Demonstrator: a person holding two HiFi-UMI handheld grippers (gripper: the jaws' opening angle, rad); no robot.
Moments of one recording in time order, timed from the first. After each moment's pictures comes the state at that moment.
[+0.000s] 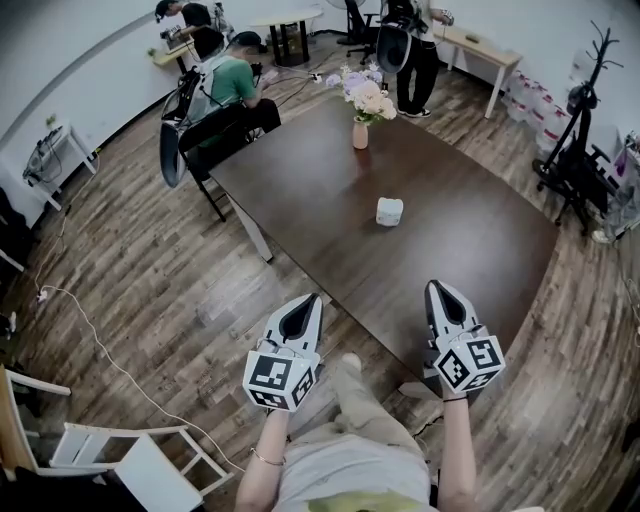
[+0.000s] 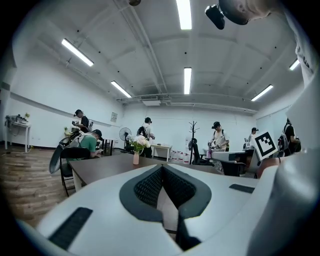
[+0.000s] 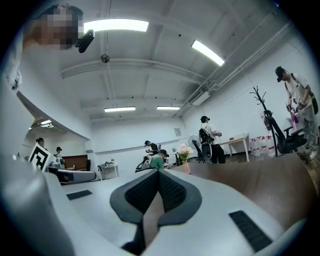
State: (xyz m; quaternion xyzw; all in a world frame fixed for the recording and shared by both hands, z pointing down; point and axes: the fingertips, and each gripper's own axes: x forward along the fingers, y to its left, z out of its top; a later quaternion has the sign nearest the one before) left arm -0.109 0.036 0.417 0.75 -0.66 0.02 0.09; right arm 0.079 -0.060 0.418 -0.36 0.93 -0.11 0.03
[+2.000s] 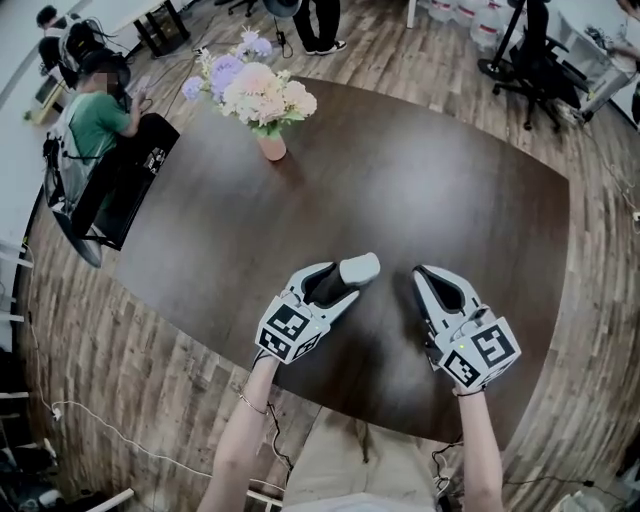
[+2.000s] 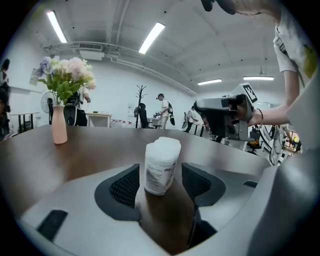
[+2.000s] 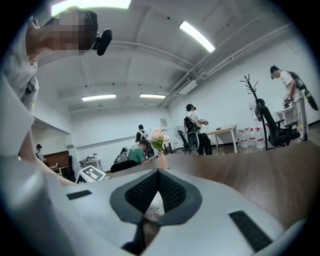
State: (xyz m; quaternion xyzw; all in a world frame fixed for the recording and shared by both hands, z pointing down) left arm -0.072 -0.293 0.607 0.93 -0.29 0.18 0.13; right arm 0.032 -0.289 0.493 -0.42 0.89 -0.15 -0.02
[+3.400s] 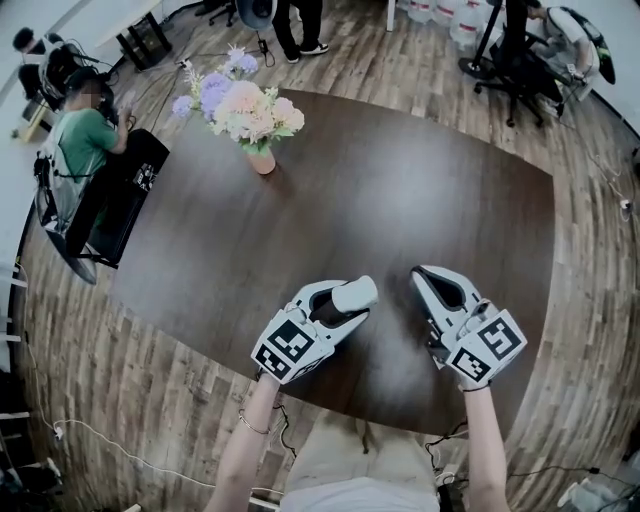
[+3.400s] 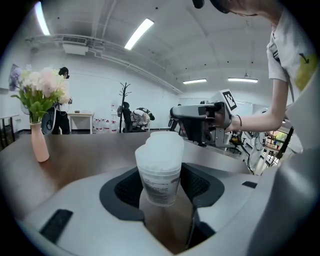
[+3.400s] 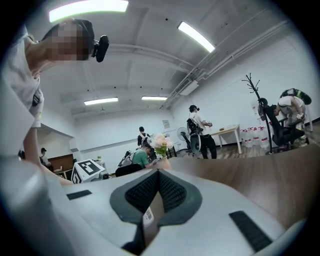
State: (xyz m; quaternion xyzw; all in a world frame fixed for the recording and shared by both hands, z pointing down) left arm -0.042 -0.257 0.550 0.95 -0.19 0.20 0.13; right arm 0.038 -0.286 0.463 -0.41 0.90 -0.16 -0.01
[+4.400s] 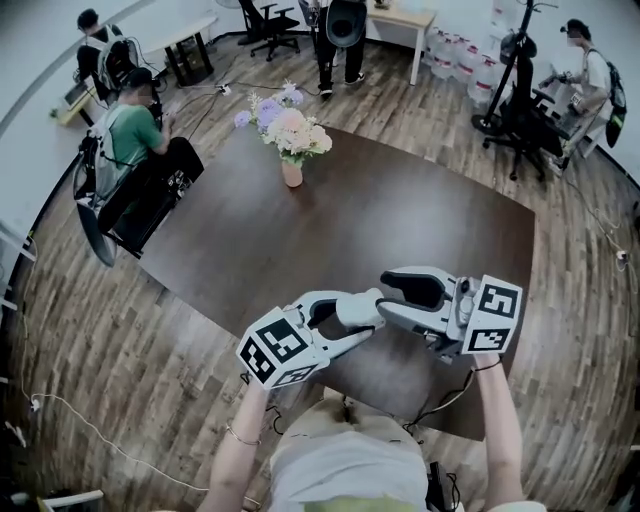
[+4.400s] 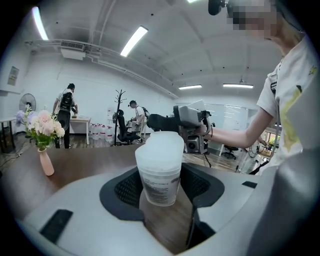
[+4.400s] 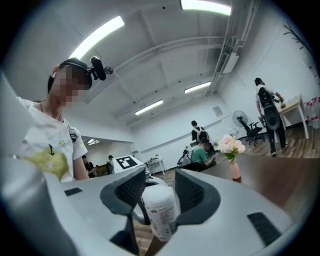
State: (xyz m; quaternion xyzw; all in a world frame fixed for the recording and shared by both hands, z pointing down) left arm -0.034 -0.162 0.415 0.96 -0.18 0.18 0.13; right arm -0.023 -0.183 0.340 -0.07 0.98 -0.17 0.02
